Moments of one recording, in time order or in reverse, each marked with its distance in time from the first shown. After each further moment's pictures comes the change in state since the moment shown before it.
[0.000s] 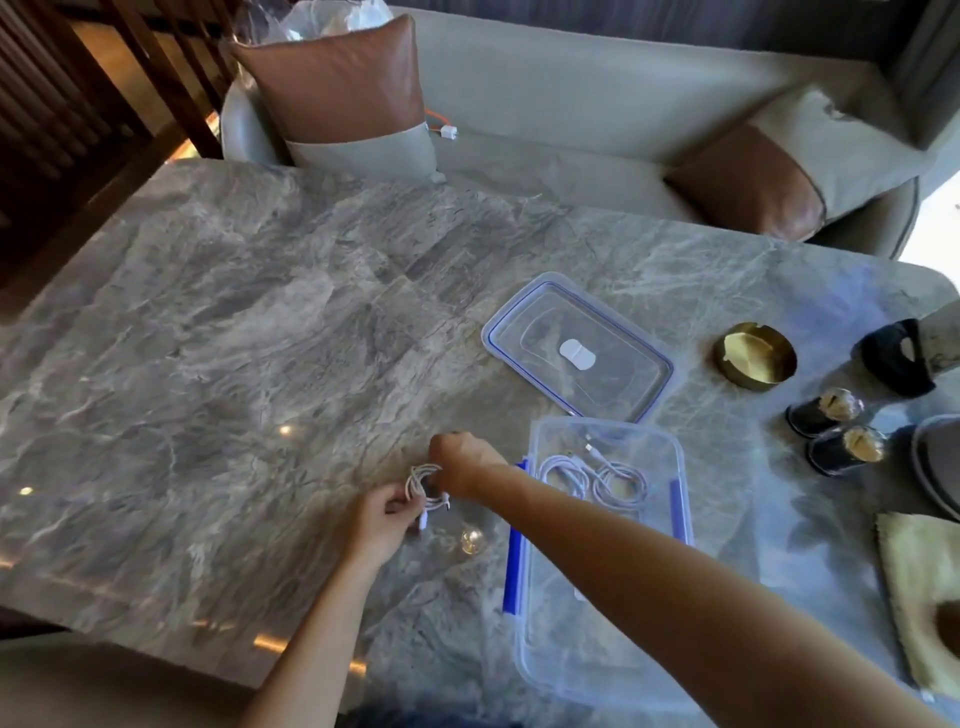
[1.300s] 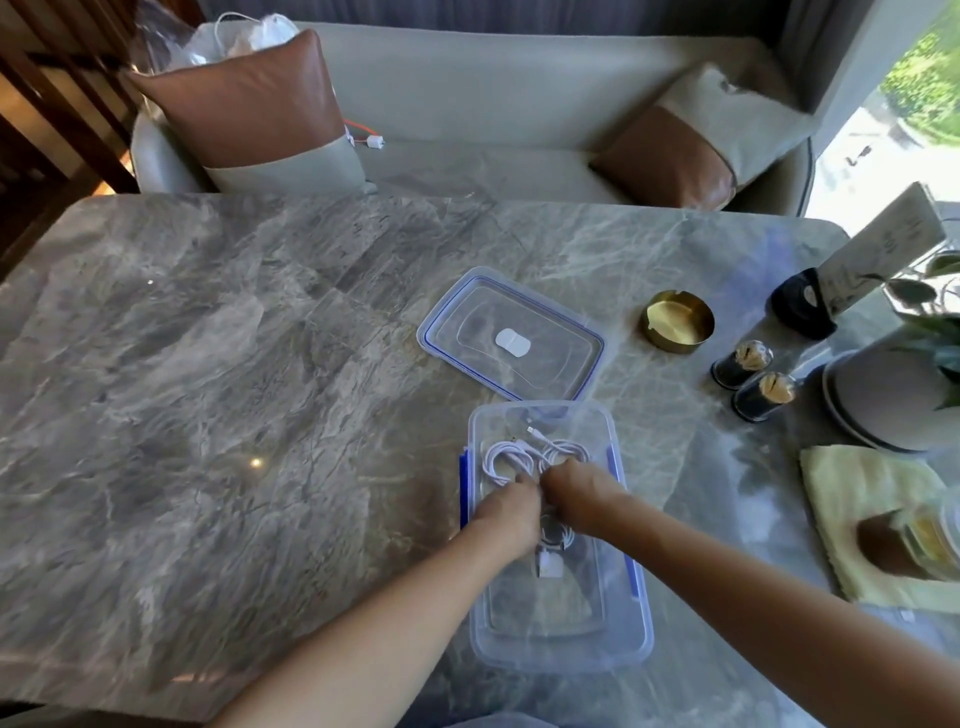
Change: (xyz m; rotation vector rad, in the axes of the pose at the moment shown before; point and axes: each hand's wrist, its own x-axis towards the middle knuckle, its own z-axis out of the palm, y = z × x) left_hand -0.055 0.089 0.164 1.196 -0.517 0.198; right_hand -0.113 0.148 0.000 -0.316 -0.002 0.183
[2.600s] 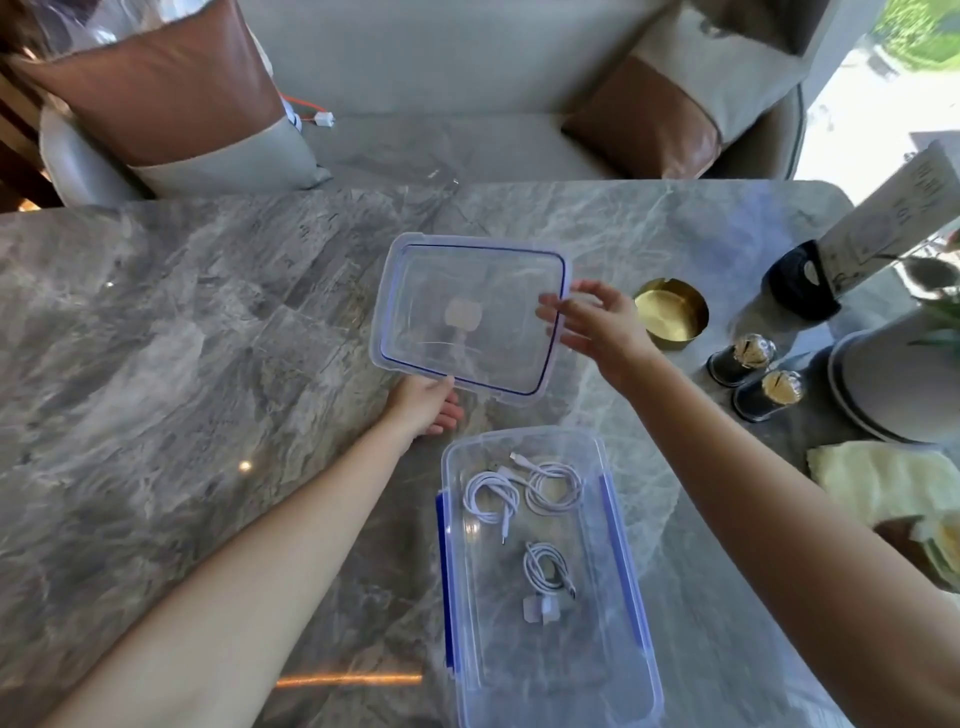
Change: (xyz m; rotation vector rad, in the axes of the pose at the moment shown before) left_hand 0.105 -0.058 -0.112 -0.971 0.178 -0.156; right_hand 0.070 0.084 -0.126 1.936 0.580 0.069
